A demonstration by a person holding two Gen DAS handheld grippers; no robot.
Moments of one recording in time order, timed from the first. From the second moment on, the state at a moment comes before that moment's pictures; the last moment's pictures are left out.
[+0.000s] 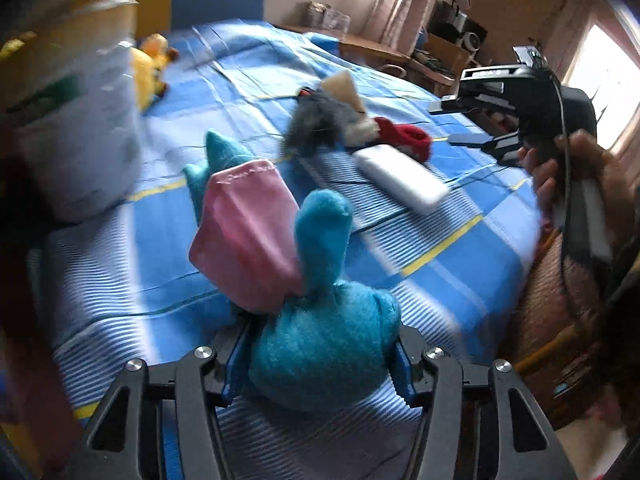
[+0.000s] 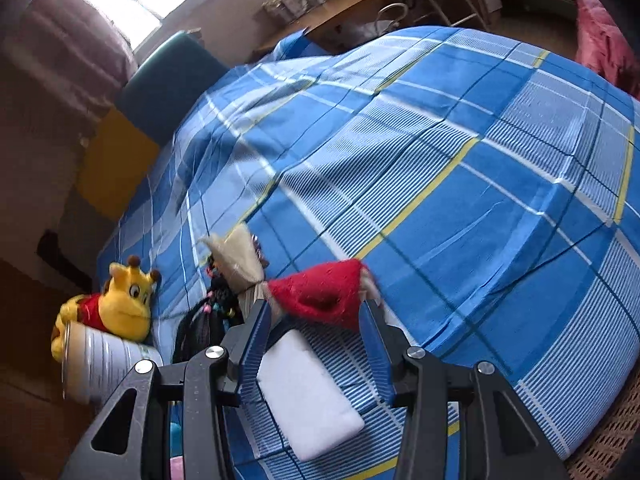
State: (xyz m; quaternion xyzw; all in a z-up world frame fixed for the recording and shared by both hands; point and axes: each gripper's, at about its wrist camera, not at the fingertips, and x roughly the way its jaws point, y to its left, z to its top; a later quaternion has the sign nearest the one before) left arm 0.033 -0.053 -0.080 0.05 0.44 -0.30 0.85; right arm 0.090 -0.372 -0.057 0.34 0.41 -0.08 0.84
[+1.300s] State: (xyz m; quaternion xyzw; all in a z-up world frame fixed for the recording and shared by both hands) left arm 0.025 -0.041 -0.102 0.03 0.39 -0.30 0.87; right arm 0.161 -0.285 -0.046 0.24 0.46 0.03 0.85
